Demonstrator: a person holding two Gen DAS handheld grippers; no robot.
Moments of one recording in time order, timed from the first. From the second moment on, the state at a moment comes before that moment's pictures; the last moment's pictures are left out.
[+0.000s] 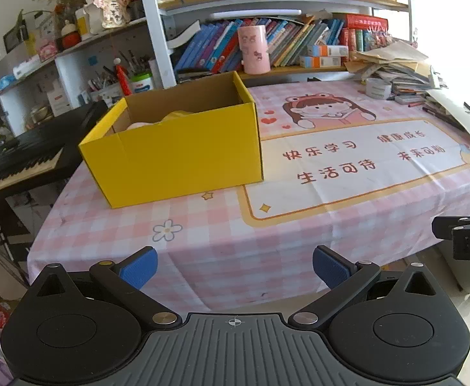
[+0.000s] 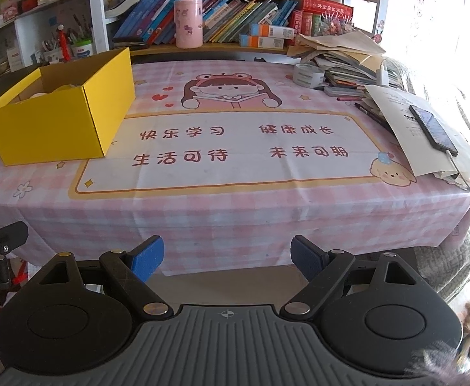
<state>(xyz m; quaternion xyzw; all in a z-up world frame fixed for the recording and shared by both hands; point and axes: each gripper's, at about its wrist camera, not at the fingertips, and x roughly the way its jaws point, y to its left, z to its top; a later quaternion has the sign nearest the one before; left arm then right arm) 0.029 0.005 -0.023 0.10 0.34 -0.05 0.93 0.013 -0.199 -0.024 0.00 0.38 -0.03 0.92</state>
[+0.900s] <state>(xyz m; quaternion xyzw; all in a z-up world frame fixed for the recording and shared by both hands) 0.036 0.010 -0.027 0.08 0.36 -0.05 0.93 0.017 -0.196 -0.025 0.00 0.39 -0.03 0.92</state>
